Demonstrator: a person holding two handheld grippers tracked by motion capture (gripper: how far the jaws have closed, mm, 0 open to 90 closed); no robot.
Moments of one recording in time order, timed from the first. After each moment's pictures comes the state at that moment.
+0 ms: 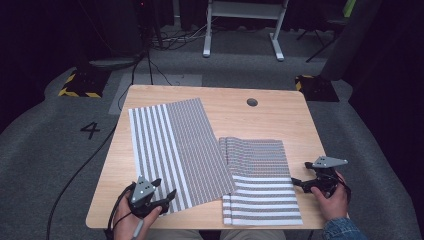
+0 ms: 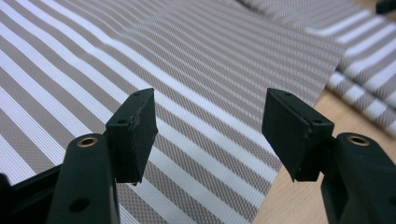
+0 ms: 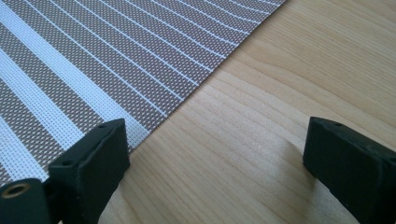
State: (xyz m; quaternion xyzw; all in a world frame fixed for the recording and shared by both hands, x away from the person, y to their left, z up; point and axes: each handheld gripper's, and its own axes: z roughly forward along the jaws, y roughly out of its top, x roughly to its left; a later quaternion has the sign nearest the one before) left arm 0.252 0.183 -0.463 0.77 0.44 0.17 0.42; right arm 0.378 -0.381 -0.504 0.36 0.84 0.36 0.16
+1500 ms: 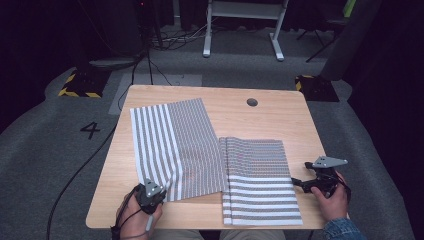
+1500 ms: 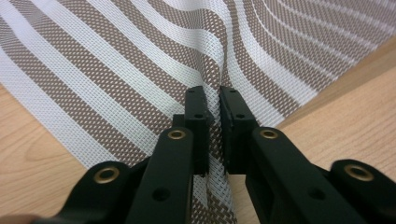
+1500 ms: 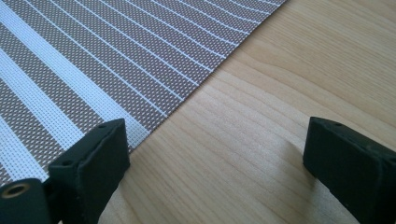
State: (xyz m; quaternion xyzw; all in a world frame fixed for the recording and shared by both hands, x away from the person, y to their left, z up) left arm 0.266 0.185 -0.484 0.80 0.49 0.17 0.30; right arm 0.378 -0.381 -0.504 0.36 0.84 0.36 0.16
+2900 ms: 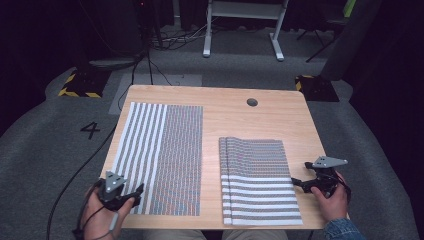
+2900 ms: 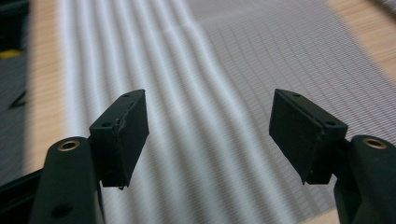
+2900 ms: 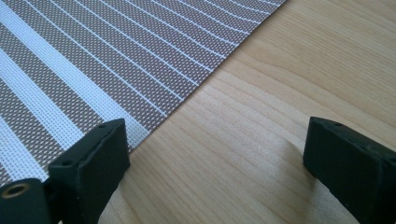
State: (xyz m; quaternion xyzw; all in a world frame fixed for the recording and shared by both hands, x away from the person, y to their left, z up) left arm 0.256 0.244 -0.442 0.74 0.54 0.23 0.33; right arm 0.378 -0.381 -0.504 0.36 0.84 0.36 0.16
